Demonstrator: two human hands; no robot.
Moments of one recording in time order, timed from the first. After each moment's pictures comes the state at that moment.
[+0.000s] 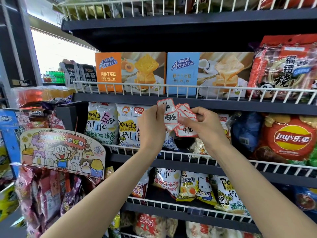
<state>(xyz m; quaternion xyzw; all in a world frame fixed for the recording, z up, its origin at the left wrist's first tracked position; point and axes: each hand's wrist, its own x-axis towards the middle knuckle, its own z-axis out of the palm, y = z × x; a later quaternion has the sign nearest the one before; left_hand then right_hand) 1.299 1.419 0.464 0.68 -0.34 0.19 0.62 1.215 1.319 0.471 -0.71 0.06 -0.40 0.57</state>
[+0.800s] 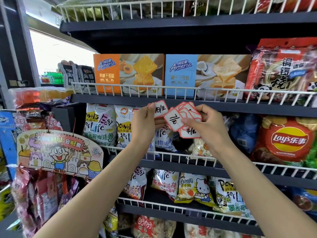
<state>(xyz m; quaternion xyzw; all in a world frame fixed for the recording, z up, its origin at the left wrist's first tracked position) 1.316 1.423 0.468 0.59 -0.33 0.01 0.74 1.209 1.310 0.474 -0.72 0.06 -0.42 0.55</state>
